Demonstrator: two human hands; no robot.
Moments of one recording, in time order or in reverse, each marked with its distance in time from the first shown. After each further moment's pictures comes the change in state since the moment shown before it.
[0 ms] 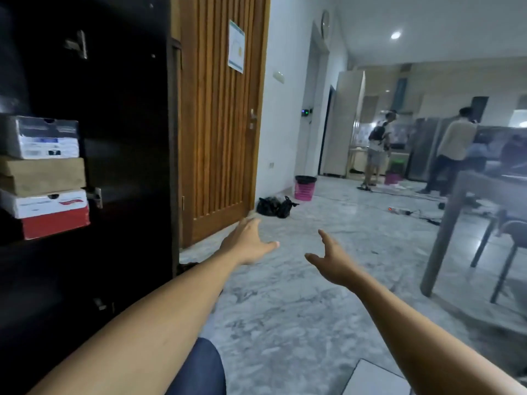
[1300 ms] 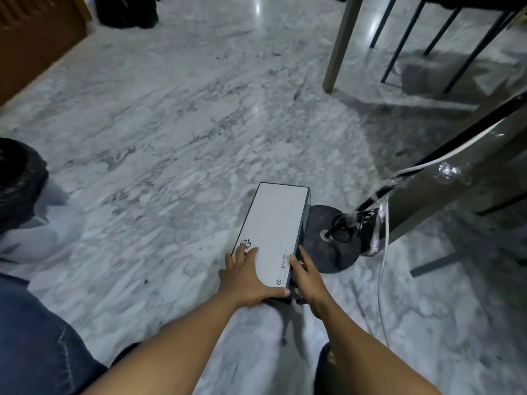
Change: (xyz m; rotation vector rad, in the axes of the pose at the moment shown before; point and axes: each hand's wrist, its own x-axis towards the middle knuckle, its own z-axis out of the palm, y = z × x) left_hand -0.118 -0.030 0.459 0.131 -0.843 -0.042; right_hand -0.192 0.359 0.178 0.760 0.136 0.983
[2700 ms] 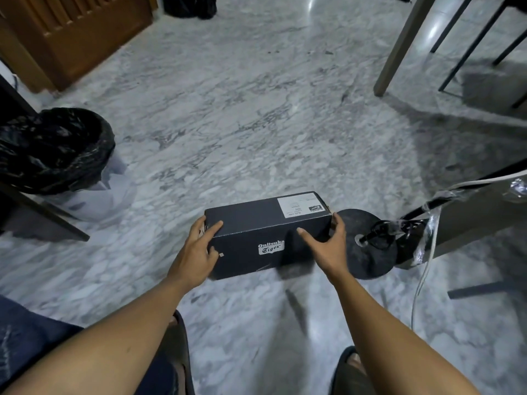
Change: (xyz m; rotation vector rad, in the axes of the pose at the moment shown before) left_hand -0.031 -0.154 -0.065 -0.212 0.433 0.102; right_hand 0.034 -0.036 0.034 -0.104 0.176 -0.371
